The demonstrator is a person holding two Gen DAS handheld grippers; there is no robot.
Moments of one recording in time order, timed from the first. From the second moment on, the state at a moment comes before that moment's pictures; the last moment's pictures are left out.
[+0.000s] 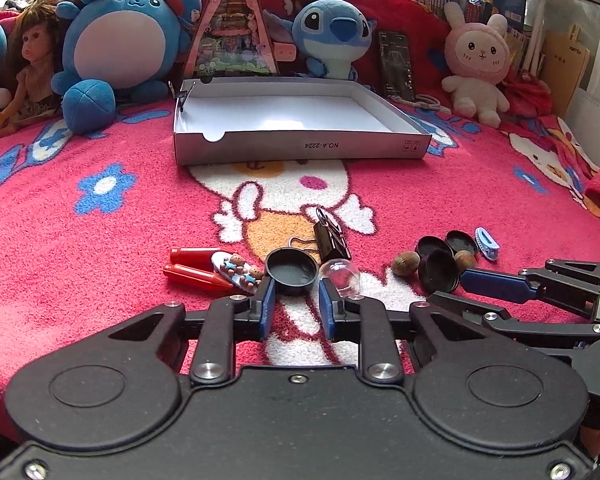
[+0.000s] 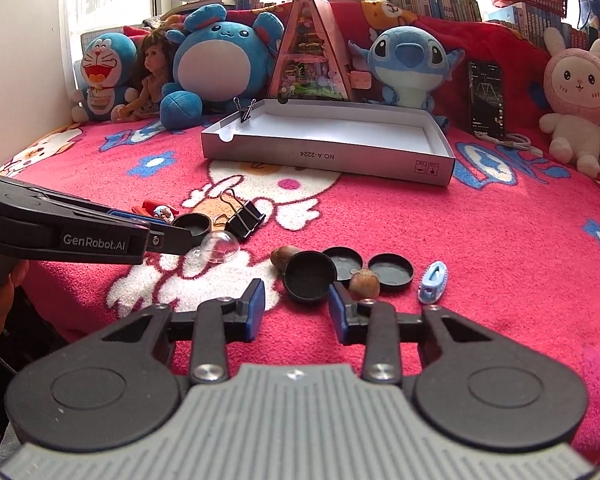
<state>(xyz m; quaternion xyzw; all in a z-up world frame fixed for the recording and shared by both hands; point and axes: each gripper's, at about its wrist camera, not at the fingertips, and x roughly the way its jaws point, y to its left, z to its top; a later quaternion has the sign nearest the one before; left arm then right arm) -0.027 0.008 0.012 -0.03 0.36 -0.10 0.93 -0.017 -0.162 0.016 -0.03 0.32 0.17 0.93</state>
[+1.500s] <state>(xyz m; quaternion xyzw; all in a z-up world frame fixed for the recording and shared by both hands) 0.036 0.021 0.051 -0.02 0.31 -0.09 0.95 0.052 -0.178 0.052 -0.01 0.34 0.14 0.93</state>
